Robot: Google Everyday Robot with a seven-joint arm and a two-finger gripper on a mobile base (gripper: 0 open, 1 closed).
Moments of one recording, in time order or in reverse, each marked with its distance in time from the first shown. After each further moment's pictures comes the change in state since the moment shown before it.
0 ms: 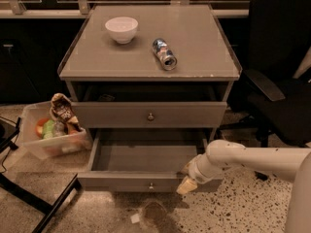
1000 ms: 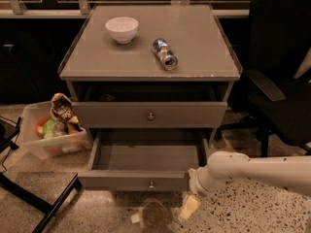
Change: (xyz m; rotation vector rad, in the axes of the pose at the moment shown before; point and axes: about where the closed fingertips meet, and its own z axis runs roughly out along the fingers) arm 0.012 0.063 -0.017 -0.054 0.045 0.012
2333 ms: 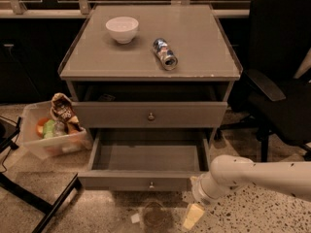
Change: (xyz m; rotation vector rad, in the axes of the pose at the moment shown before) arm 0.013 0.033 -0.007 -0.072 0.023 0.009
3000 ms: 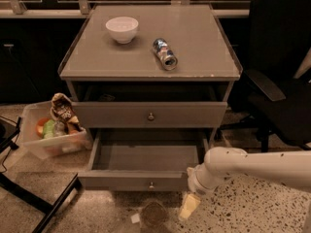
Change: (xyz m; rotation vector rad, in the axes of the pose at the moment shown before) arm -0.017 -0.026 -0.006 0.047 0.018 -0.035
